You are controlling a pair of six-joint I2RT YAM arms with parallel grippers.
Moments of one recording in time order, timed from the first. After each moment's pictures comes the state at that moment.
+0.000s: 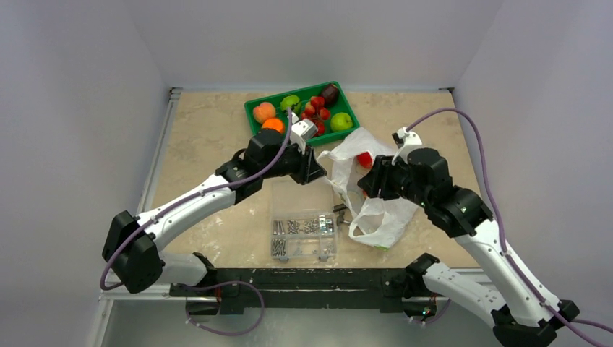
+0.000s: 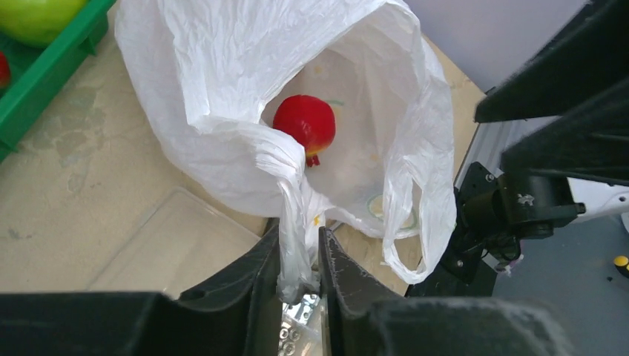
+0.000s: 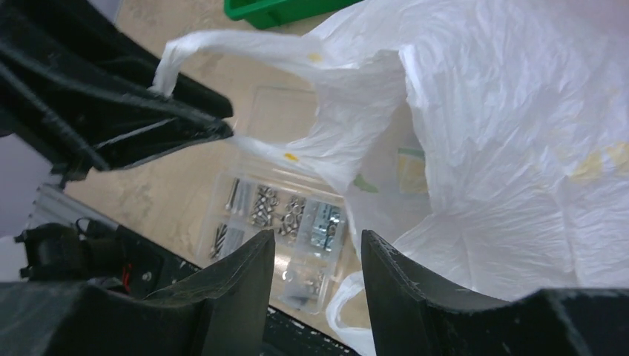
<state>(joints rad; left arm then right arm) -0.74 1.32 1.03 -0.04 0.37 -0.31 0.58 0.85 1.09 -0.78 0.03 0.48</state>
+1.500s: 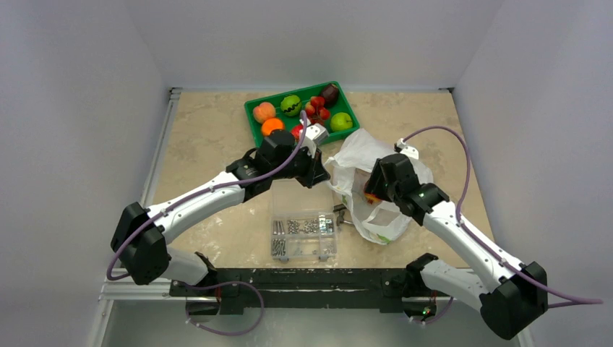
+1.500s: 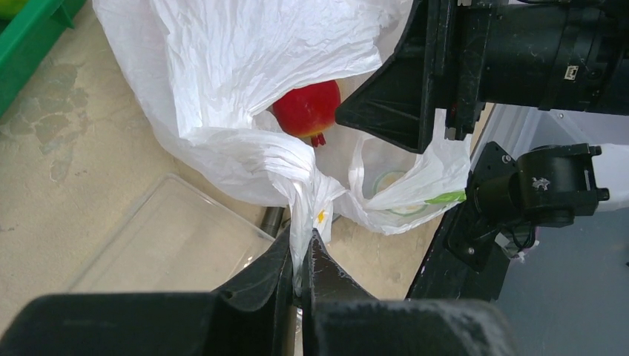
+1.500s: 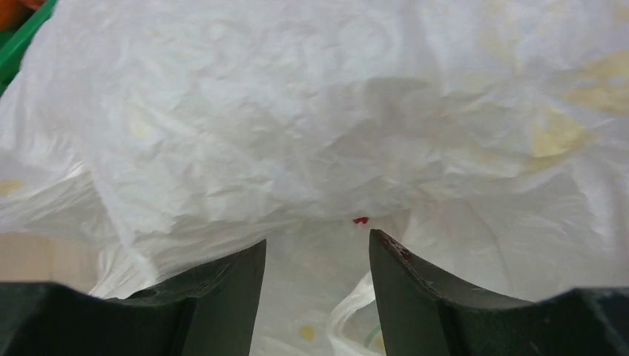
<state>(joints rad) -0.79 1.40 1.09 -0.13 0.31 -0.27 0.49 1.00 0.76 -0.57 0.34 0.72</state>
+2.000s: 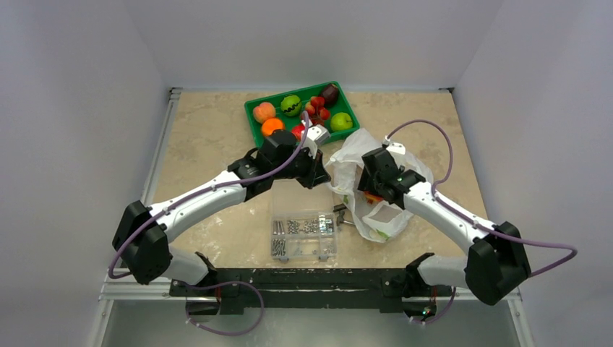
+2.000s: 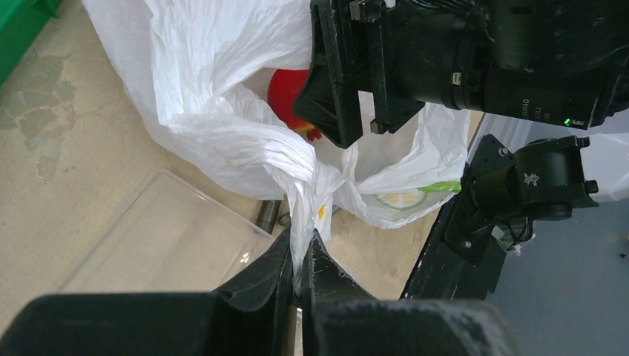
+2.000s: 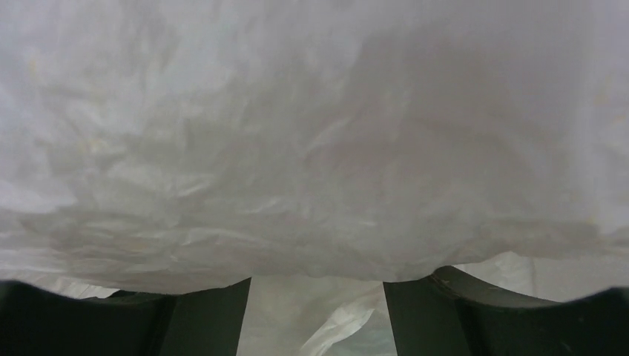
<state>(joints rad) -0.79 1.41 1.09 -0.14 0.34 -0.27 0.53 1.24 0.82 -0.53 0.42 0.71</state>
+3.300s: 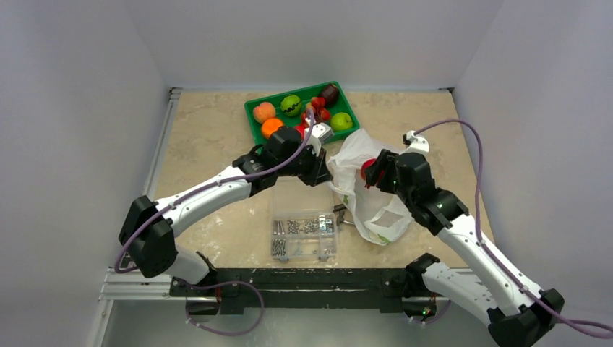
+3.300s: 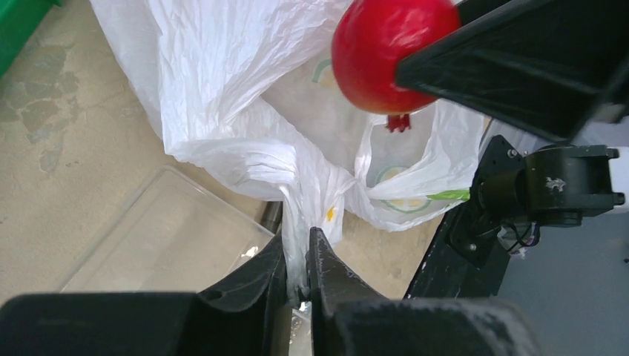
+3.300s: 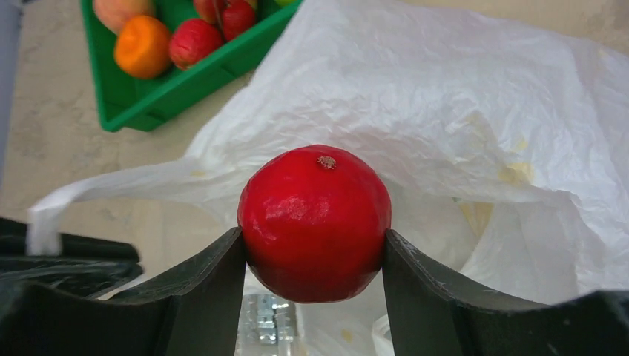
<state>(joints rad) -0.79 1.47 1.15 -0.19 0.33 -0.28 0.53 0.87 0.82 -0.52 0.32 0.63</state>
